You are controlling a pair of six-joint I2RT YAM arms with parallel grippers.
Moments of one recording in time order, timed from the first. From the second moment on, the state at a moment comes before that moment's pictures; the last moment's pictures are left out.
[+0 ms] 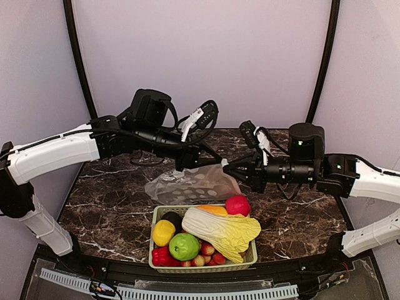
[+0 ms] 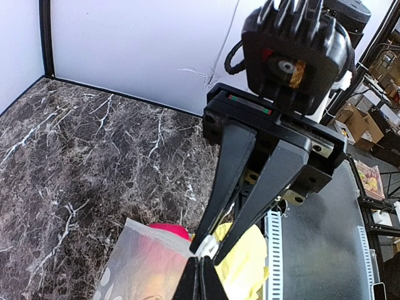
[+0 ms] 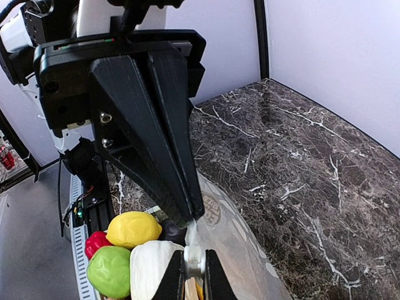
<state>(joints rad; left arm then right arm) -0.96 1.53 1.47 -0.39 0.52 -0.06 1.03 1.08 0.93 -0.13 -0.18 0.14</state>
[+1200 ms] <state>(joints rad) -0.95 1.54 1.44 -0.38 0.58 -0.06 1.03 1.09 0.92 -0.18 -0.23 0.14</state>
